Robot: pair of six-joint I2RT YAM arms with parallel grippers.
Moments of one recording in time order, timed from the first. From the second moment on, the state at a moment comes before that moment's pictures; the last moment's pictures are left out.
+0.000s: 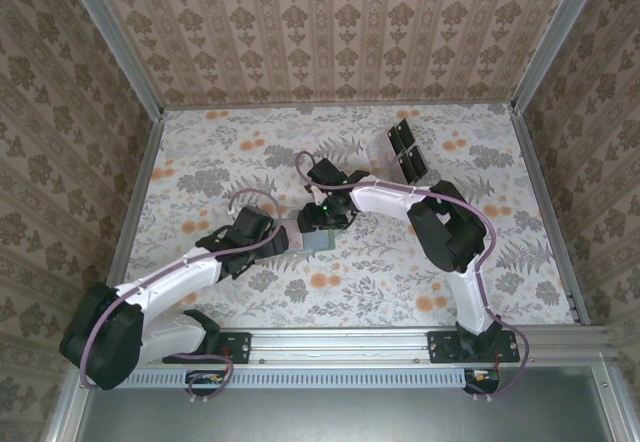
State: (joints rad) left arm -0.64 1.15 0.52 -0.35 -0.21 -0.69; right arm 0.71 2.10 1.48 -0.55 -0.31 0.50
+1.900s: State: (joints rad) left arm -0.79 1.45 0.58 -0.14 -0.24 -0.61; right arm 0.65 2.03 1.38 -0.45 -0.44 0.61
